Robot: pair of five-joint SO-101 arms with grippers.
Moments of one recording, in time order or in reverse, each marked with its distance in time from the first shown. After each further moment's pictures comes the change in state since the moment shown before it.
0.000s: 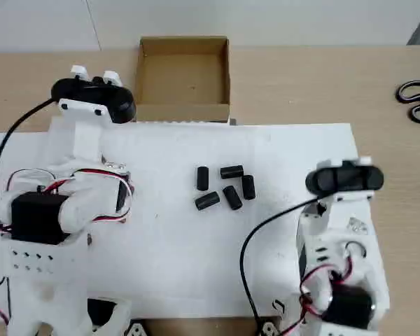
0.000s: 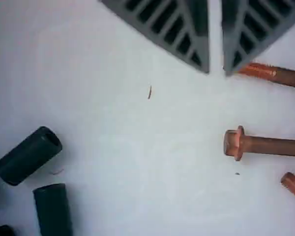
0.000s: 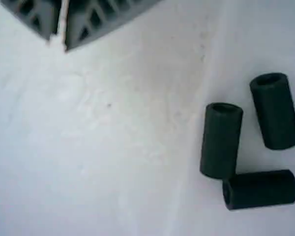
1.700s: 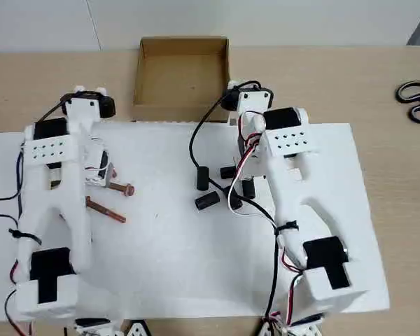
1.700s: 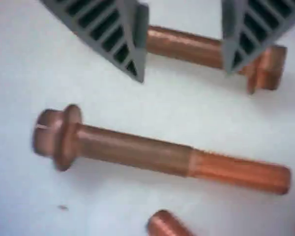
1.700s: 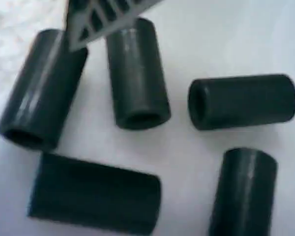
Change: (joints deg) left arm -15.3 41.7 1.2 -13.9 -11.8; right arm -22.3 92.0 -59.4 9.8 -3.6
